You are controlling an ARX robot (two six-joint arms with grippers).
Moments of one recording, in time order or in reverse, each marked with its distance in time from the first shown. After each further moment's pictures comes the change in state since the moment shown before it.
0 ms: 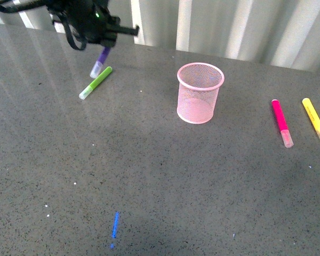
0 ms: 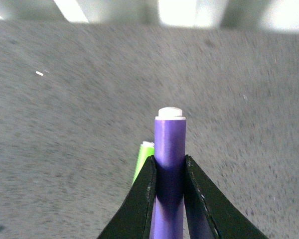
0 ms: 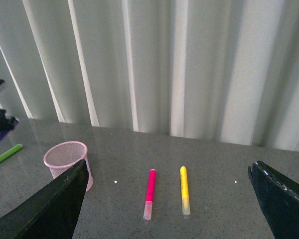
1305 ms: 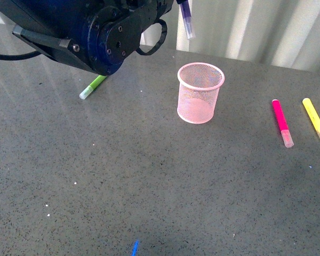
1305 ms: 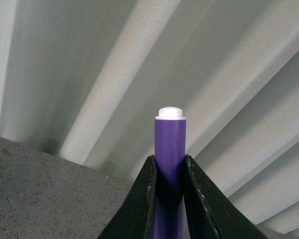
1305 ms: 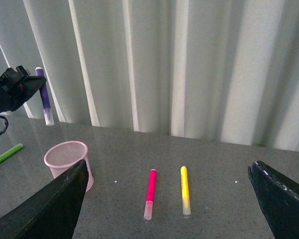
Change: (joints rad) left arm -0.259 -0.113 -0.475 1.122 -0.014 -0.583; right arm 0.000 0.000 0.000 0.000 0.000 0.000
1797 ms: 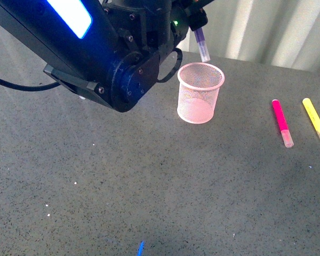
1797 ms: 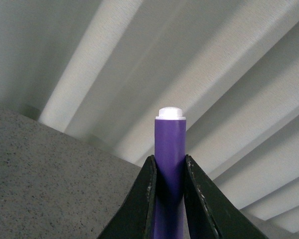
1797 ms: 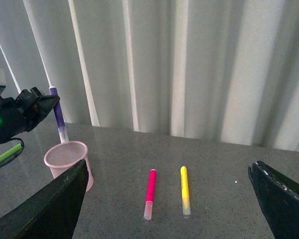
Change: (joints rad) left arm -0.060 0.080 -0.019 0.083 -0.038 -0.084; right arm 0.000 0.000 0.000 0.000 0.000 0.000
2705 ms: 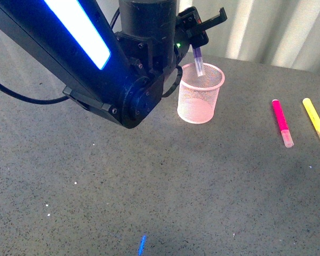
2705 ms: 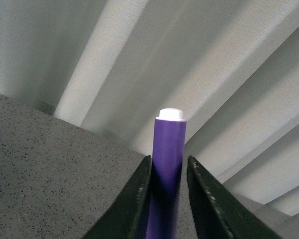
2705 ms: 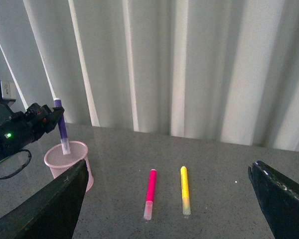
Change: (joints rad) left arm 0.005 0.099 0.058 0.028 -0.009 0.058; right arm 0.000 0.000 0.000 0.000 0.000 0.000
